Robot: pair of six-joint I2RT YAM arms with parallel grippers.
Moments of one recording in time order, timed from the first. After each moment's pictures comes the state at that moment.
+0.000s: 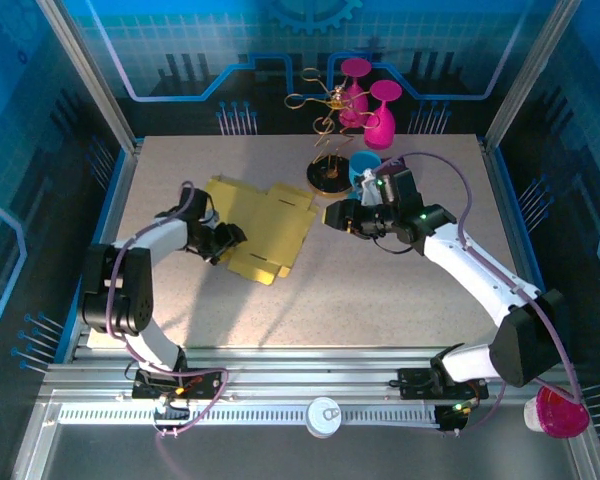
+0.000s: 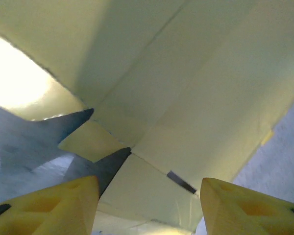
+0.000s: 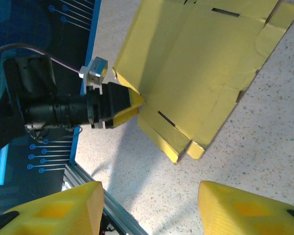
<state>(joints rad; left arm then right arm) -0.06 1.65 0.94 -0.48 0.44 -0.70 0.44 1.38 1.12 -0.46 -0.53 0.68</state>
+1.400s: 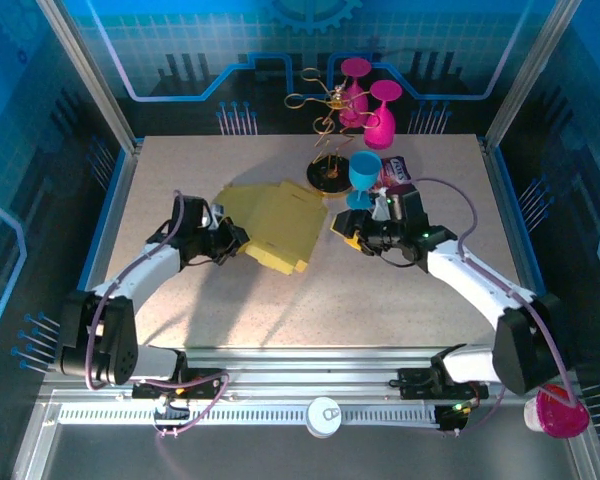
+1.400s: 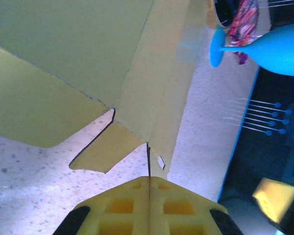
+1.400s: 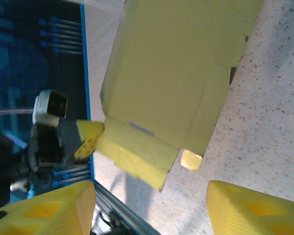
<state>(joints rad) -0.10 1.36 0.78 -0.27 0.62 -0.90 0.38 1.36 0.88 -0.19 -0.55 0.97</state>
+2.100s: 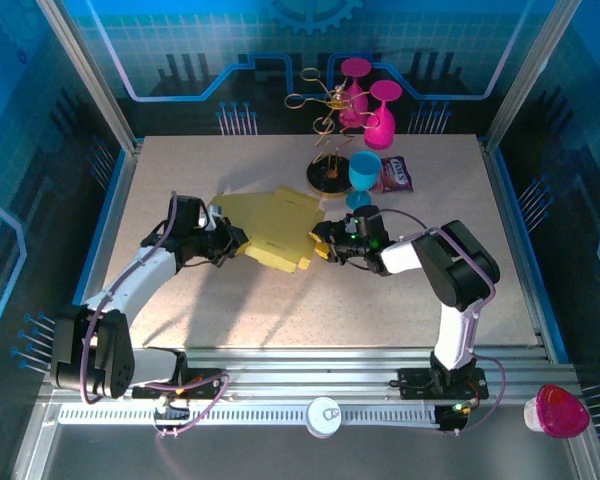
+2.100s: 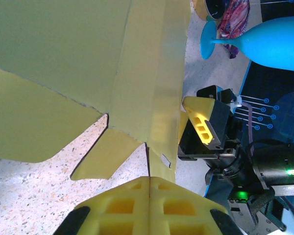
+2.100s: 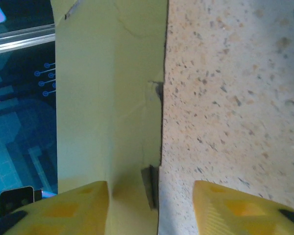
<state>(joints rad) -0.10 1.30 0.78 -0.34 0.65 -0.93 0.45 1.92 0.80 0.59 -0.56 1.45</state>
